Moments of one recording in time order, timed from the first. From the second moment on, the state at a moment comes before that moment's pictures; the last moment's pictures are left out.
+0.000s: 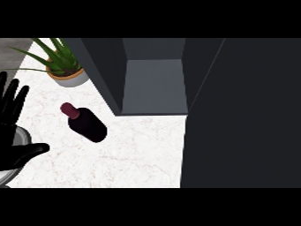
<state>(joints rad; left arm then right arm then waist) -0.04 0.10 0.20 -1.99 0.35 0.09 0.32 0.27 -0.11 0.29 -2.50 -0.11 0.05 0.37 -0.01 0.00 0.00</state>
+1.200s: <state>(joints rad) -0.16 0.11 0.30 -1.20 0.27 -0.08 -0.19 0.37 -0.08 0.29 -2.50 -0.11 0.13 0.28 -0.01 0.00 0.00</state>
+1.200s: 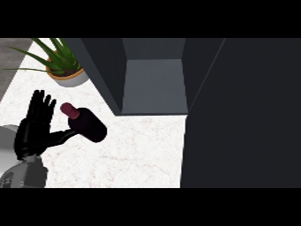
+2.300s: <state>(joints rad) -0.34 0.13 0.34 -0.49 0.31 -0.39 -0.60 0.38 -0.08 0.27 -2.49 -0.11 0.18 0.25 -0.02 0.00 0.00</state>
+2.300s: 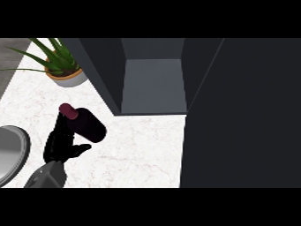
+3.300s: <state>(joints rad) -0.48 0.12 0.32 -0.28 0.26 -0.46 -0.72 0.39 -0.06 0.29 -2.48 -0.10 0.18 0.26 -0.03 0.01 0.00</state>
